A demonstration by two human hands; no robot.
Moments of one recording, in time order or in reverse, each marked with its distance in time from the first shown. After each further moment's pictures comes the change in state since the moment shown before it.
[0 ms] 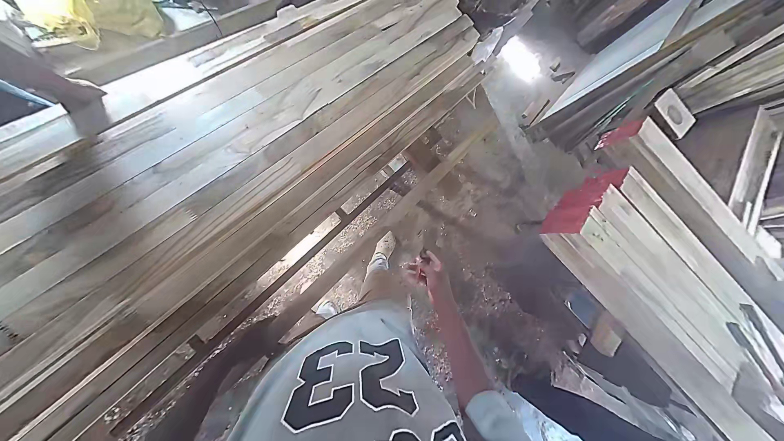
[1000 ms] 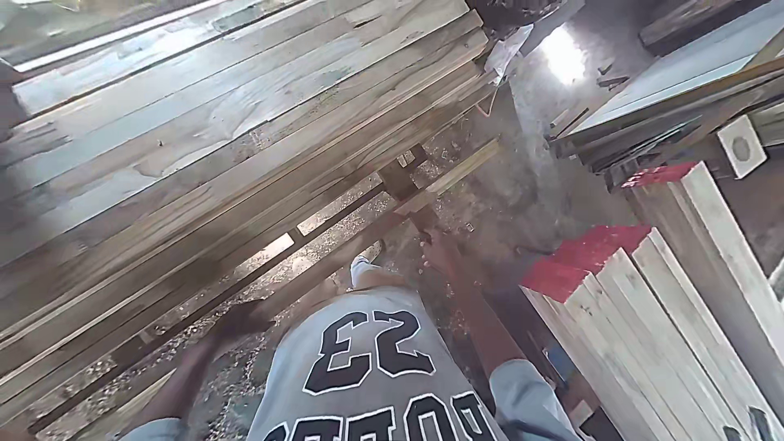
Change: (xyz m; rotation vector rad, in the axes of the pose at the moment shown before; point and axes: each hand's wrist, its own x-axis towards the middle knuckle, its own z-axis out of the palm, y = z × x) left_hand 0.153 0.105 -0.039 -0.396 0.110 -0.396; right_hand 0.181 -0.213 -0.071 -1.291 -0.304 0.008
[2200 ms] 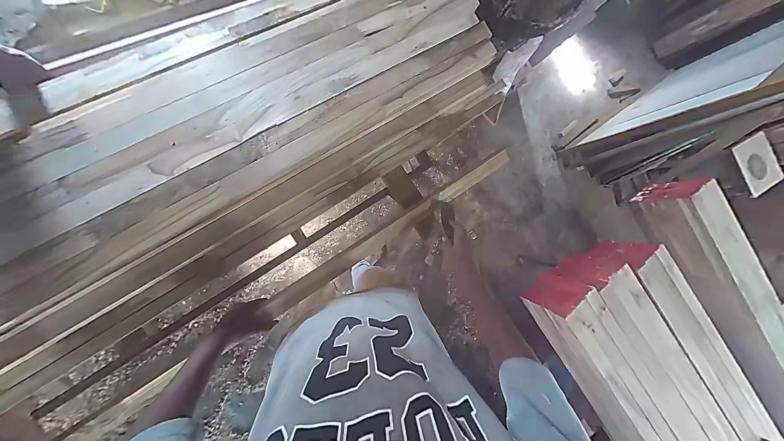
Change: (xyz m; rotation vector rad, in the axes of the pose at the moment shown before) left_hand 0.006 0.005 0.007 0.114 -0.002 -0.060; right_hand 0.036 0.052 -0.009 0.001 0.278 -0.025
